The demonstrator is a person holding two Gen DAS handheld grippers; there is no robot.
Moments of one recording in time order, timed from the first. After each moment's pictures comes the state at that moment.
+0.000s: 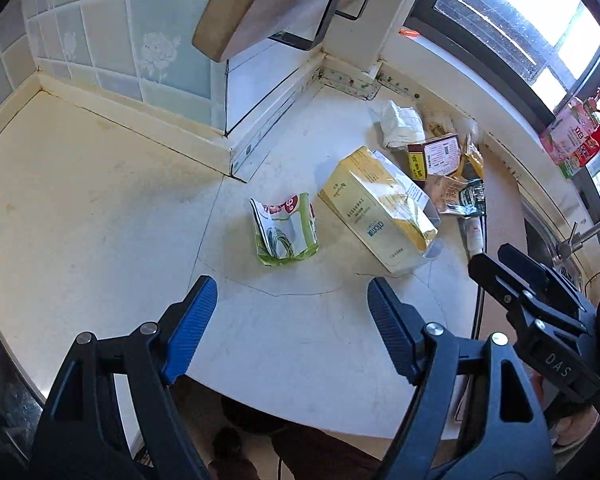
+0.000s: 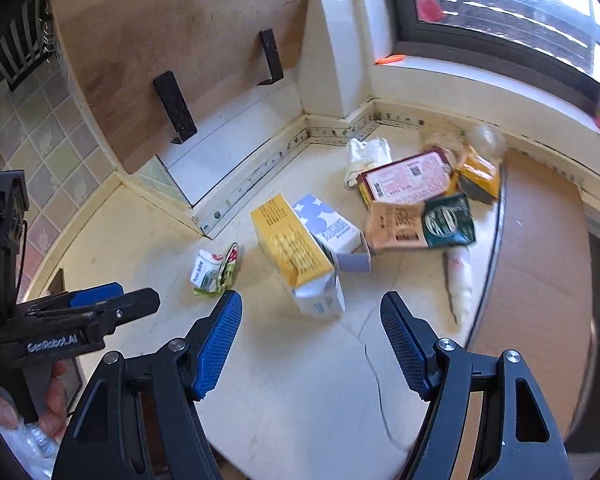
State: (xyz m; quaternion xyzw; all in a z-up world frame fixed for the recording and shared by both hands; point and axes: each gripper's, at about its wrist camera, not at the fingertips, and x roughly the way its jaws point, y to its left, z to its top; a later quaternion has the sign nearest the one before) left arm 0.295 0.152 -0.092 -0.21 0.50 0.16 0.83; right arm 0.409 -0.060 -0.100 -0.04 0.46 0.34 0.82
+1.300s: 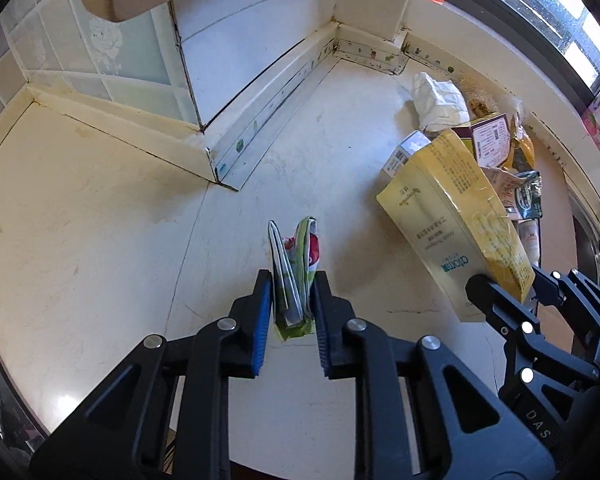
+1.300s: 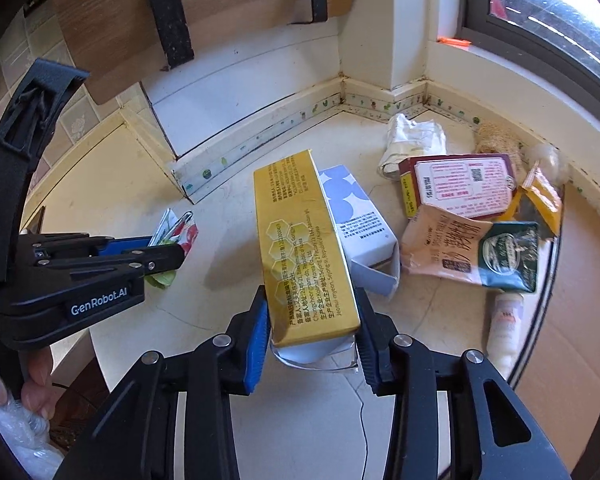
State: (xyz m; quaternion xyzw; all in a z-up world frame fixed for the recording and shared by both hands) left arm 0.353 0.150 -0.144 -0.17 0.53 0.19 0.81; right arm 0.435 -0.013 -0.156 -0.13 0.46 0.38 0.79
